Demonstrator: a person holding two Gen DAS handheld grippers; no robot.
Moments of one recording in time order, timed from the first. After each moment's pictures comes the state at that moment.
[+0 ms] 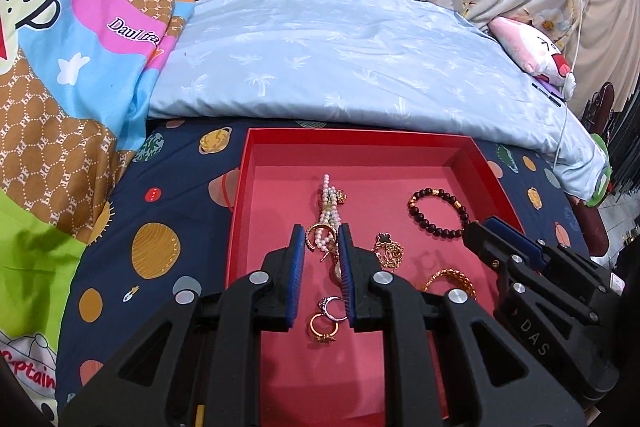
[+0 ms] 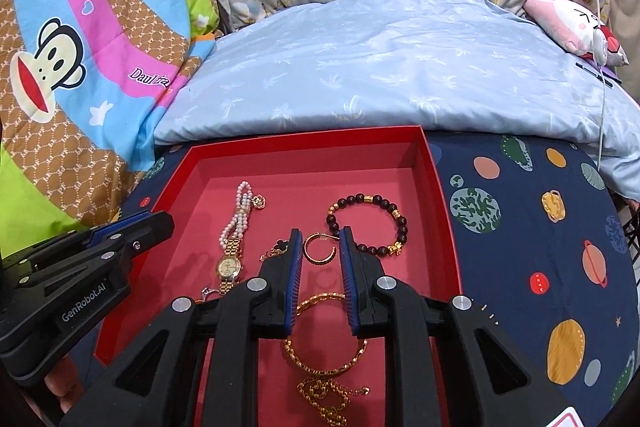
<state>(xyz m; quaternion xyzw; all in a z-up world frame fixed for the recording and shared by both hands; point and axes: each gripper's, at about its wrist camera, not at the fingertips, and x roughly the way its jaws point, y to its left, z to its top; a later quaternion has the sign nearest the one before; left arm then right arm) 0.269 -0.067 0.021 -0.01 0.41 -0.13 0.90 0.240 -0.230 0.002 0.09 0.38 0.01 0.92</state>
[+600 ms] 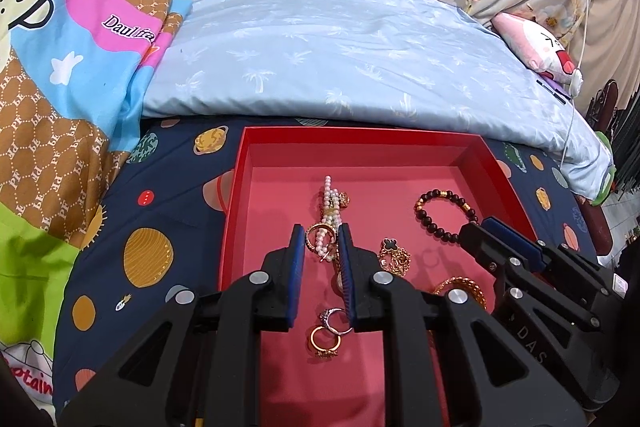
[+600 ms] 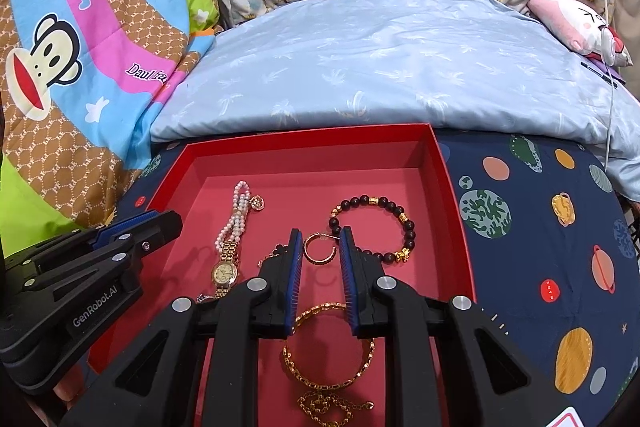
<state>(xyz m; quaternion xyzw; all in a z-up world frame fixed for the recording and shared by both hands) 0.282 -0.071 0.012 0.00 0.41 -0.13 0.90 0.250 -0.227 -0.005 0.08 0.39 0.01 0.92</state>
